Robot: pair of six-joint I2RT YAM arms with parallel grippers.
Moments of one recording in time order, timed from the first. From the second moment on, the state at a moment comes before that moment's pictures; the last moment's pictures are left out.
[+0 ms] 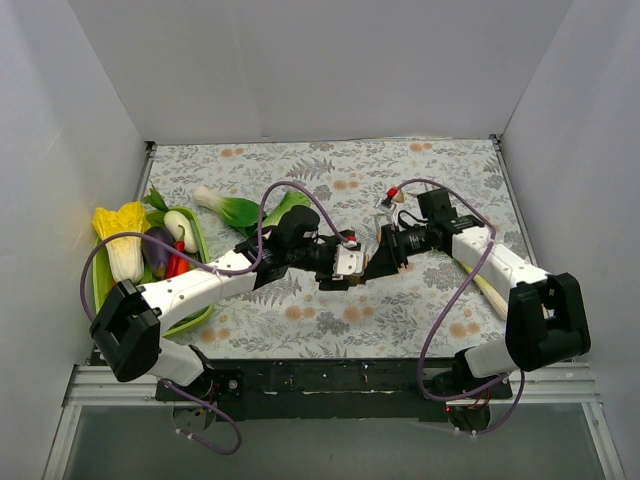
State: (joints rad) left arm -0.86 1.41 1.01 -0.12 0.62 0.72; right arm 0.31 1.44 0.93 -0.53 -1.26 0.00
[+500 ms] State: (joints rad) left arm -0.89 1.41 1.00 -0.13 0.60 0.73; right arm 0.39 1.41 0.86 -0.30 -1.25 0.22
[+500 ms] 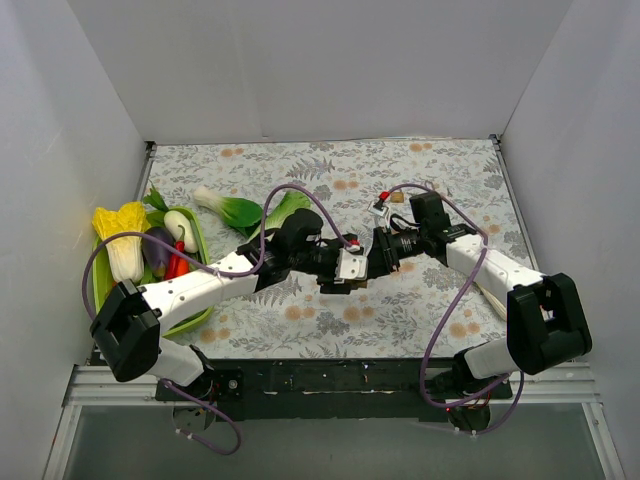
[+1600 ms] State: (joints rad) left arm -0.57 1.00 1.00 -0.33 0.78 0.26; right arm 0.43 1.06 1.00 -0.57 -1.01 -0.44
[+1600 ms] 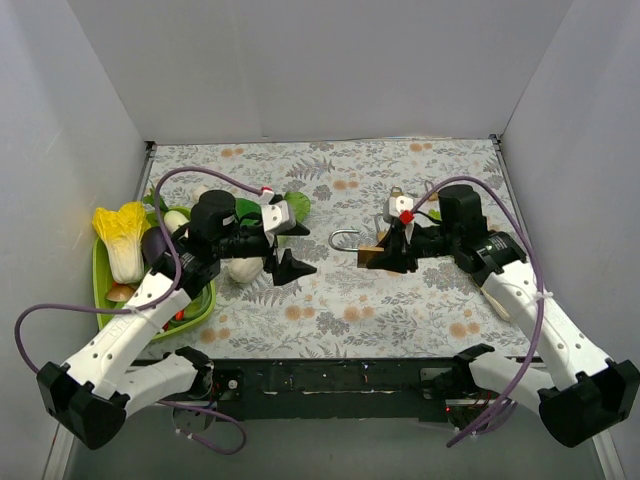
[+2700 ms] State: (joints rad) left arm -0.77 0.92 0.78 -0.03 0.56 0.53; right arm 0.56 0.99 0.96 -0.52 -0.94 -0.51
